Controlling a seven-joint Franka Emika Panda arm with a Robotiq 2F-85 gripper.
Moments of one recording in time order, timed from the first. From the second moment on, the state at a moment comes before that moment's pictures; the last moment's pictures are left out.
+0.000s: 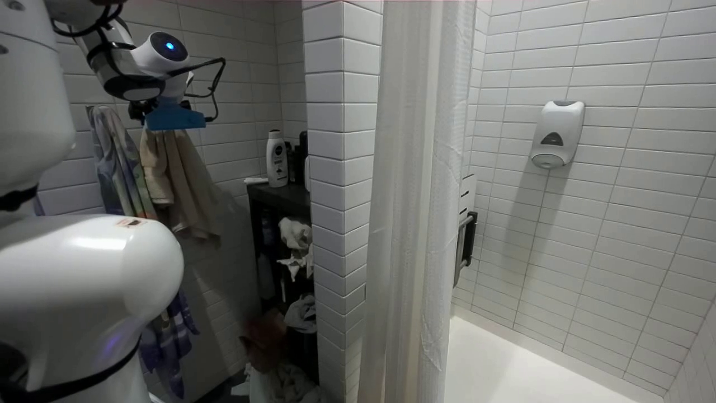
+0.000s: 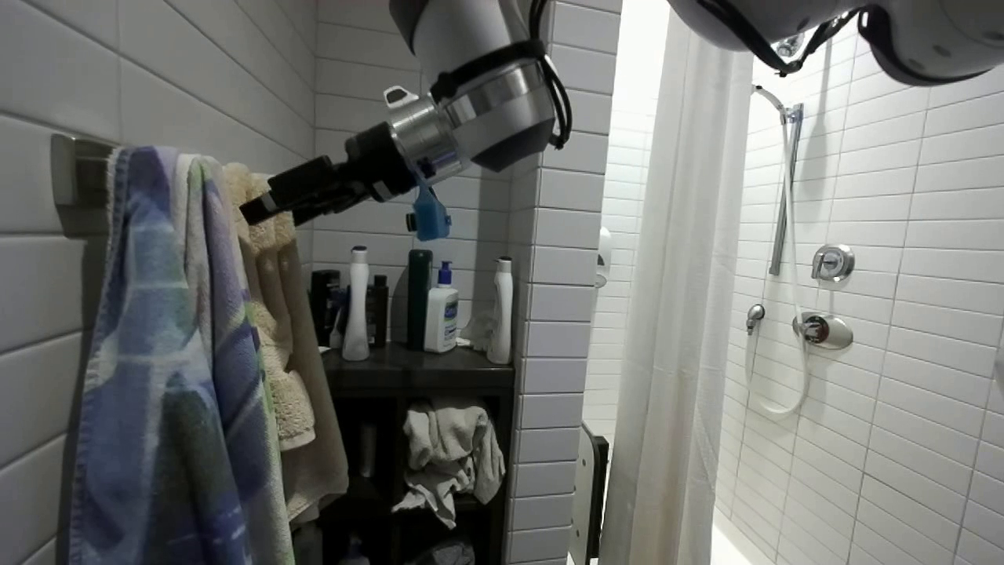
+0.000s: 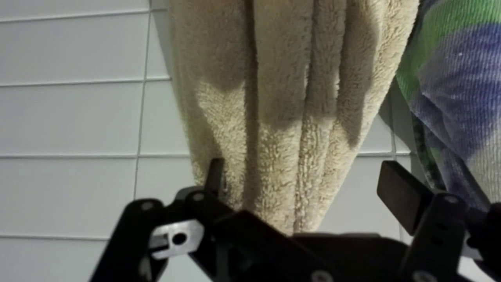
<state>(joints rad) 0.55 0.12 0.30 -1.90 1.21 2.88 -1.39</state>
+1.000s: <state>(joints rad) 0.53 0.11 0.30 -1.96 1.28 2.86 -1.45</state>
